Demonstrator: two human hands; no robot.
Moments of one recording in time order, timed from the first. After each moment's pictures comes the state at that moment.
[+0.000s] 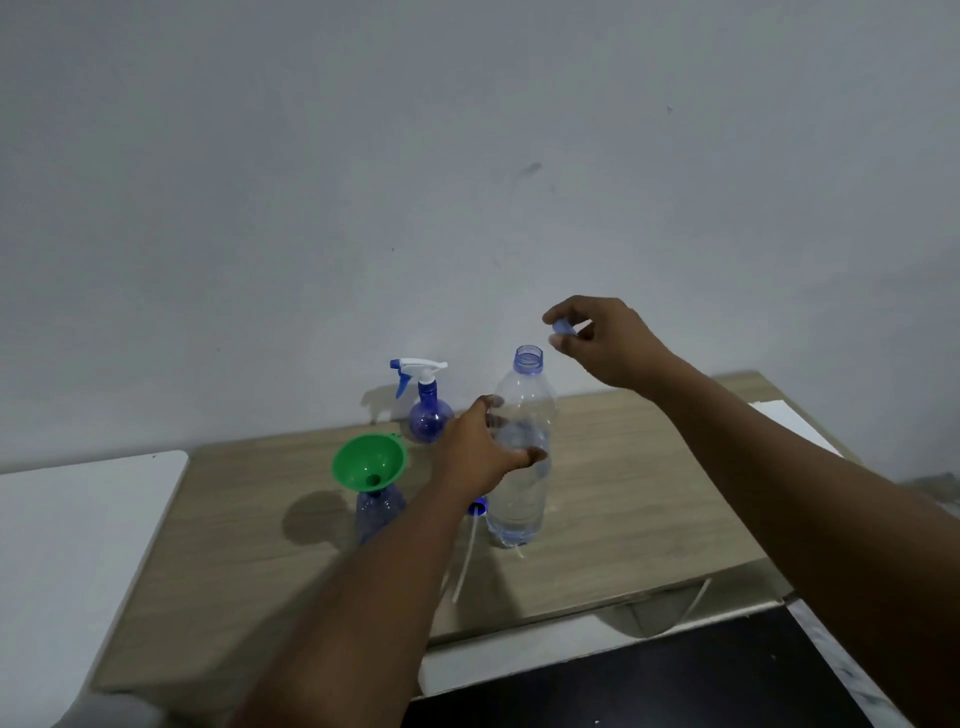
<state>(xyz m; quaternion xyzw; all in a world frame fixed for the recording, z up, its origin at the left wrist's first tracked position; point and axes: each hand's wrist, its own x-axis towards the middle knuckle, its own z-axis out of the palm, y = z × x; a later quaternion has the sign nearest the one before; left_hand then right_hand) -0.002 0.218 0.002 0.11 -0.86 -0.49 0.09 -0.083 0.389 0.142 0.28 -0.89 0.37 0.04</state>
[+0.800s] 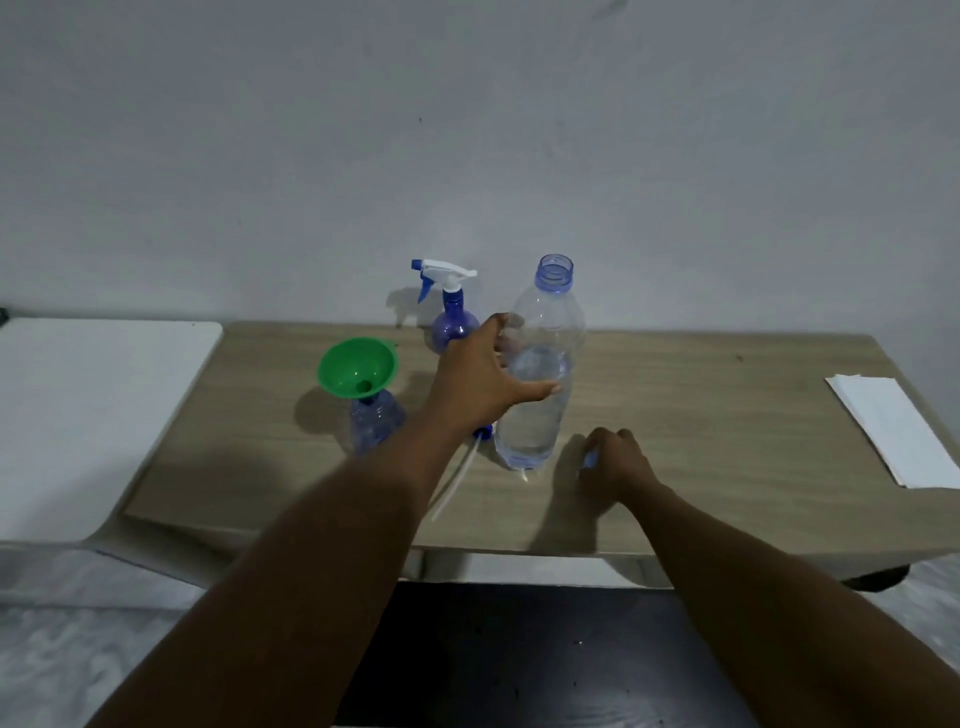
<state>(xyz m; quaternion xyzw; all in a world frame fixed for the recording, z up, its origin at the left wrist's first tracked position) -0.005 0.234 0.003 0.15 -0.85 -0.49 0.14 -0.100 0.433 -0.120 0.15 -0.94 0.17 -0.24</state>
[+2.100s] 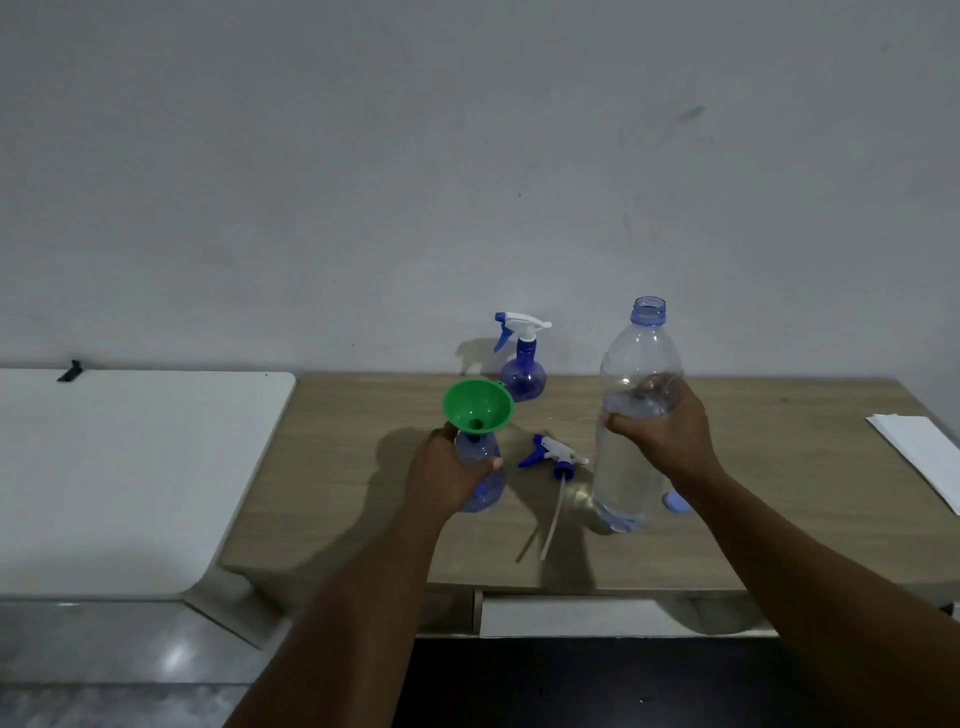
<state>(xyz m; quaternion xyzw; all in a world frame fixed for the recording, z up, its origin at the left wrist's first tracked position) 0.100 0.103 -0.069 0.28 -0.84 -0.44 0.12 -0.035 0.344 -0.004 0.15 -0.82 0.55 -0.01</state>
